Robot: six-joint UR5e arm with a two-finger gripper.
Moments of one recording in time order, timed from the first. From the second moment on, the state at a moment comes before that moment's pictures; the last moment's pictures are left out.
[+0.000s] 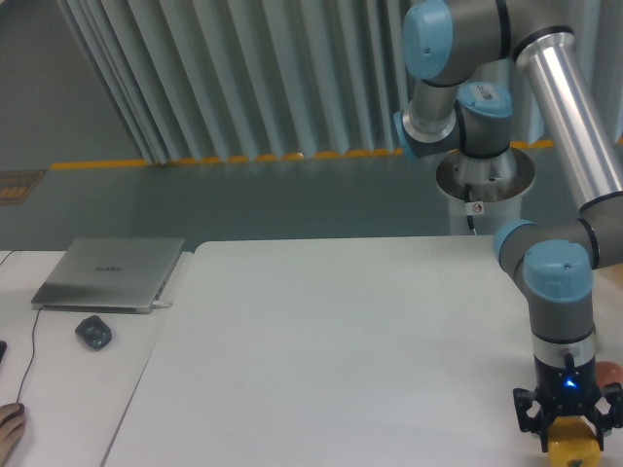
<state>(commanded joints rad) 2.39 -2.18 -1.42 -0.78 1.59 0.26</state>
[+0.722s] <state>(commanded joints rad) 2.31 -1.89 -1.63 -0.80 1.59 0.45</state>
